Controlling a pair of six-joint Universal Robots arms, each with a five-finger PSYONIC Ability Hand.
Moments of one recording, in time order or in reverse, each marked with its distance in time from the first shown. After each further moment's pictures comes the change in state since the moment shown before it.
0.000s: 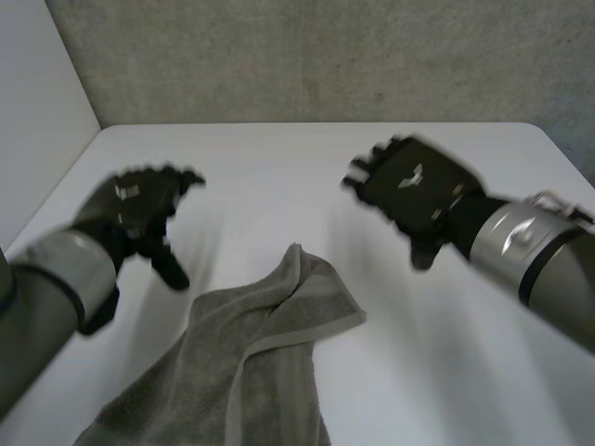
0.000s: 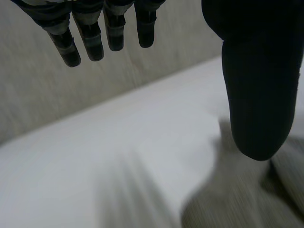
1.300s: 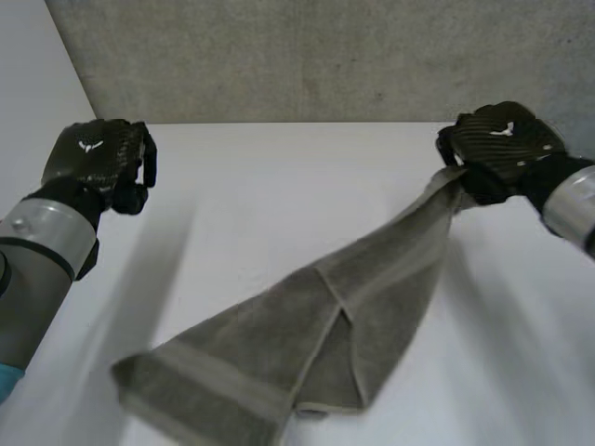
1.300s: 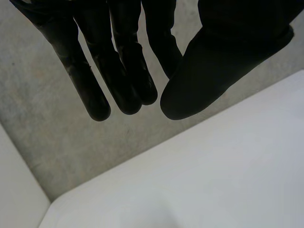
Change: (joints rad) left arm 0.147 0.016 -0.093 0.377 0.084 0.077; right arm -0.319 0.007 0.064 -0.244 -0.170 0.258; left_hand 0.946 0.965 0.964 0.964 0.954; right_hand 1.075 1.054 1.097 1.085 1.086
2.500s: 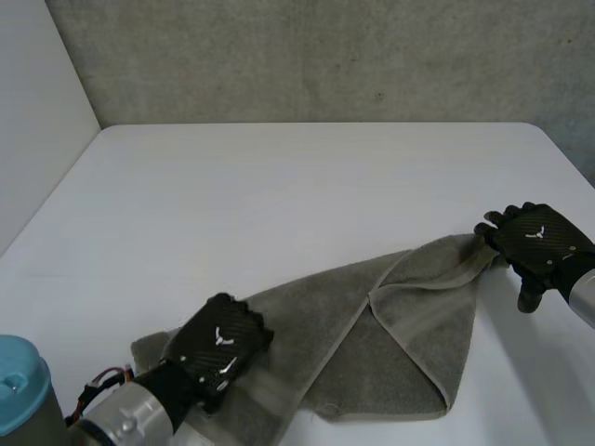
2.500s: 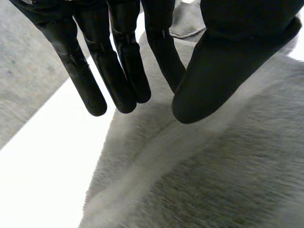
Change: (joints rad) left arm -0.155 -0.062 -0.470 0.179 0.350 0.457; right arm -0.204 0.042 0.350 -0.096 0.060 -0.303; left_hand -0.112 -0.126 -0.128 -0.127 -0.124; right_hand -1.069 -1.055 -1.096 -1.085 -1.086
